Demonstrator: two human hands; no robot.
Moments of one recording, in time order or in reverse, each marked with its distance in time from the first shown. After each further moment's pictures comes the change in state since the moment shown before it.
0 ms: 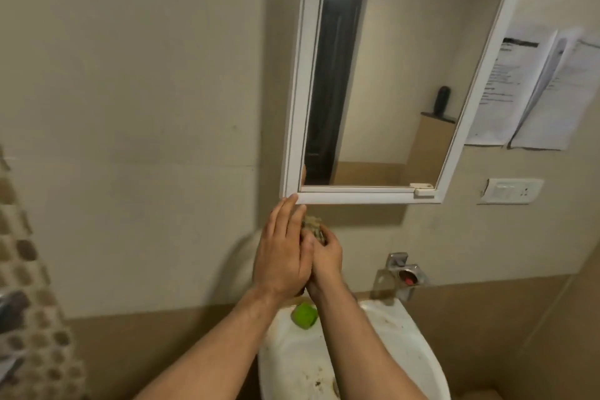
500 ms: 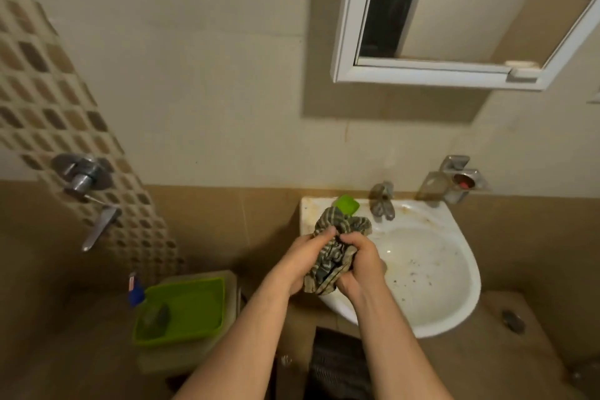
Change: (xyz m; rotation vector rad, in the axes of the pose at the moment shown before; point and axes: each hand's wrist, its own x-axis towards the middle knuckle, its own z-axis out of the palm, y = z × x) left_hand -0.190 -0.022 0.010 -1.048 -0.605 -1.377; right_hand -0.100 0.123 -0.102 0.407 -0.096 0.638
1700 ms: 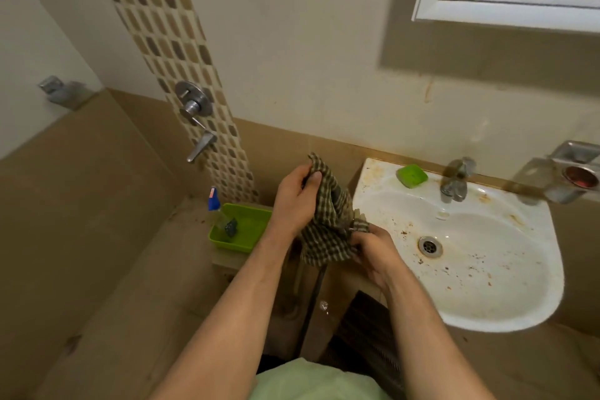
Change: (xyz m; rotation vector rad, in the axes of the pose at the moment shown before) left_hand -0.089 0.000 -0.008 0.385 0.703 0.533; right_hand -0.002 0.017 -0.067 -0.918 -0.102 0.143
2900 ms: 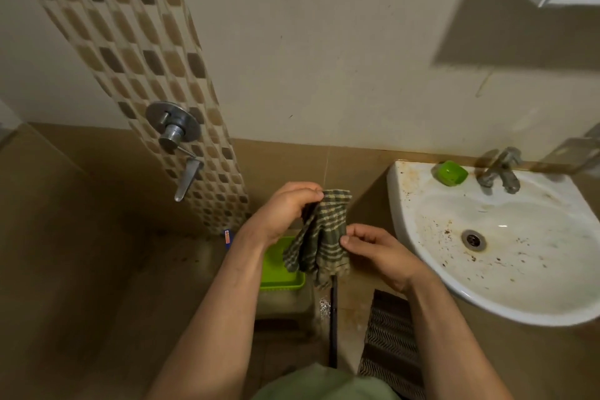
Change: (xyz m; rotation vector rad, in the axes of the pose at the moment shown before) left_hand 0.141 -0.069 -0.174 -0.224 -0.709 -0.195; right_hand 0.056 -0.010 0.174 -0.121 -0.238 -0.239
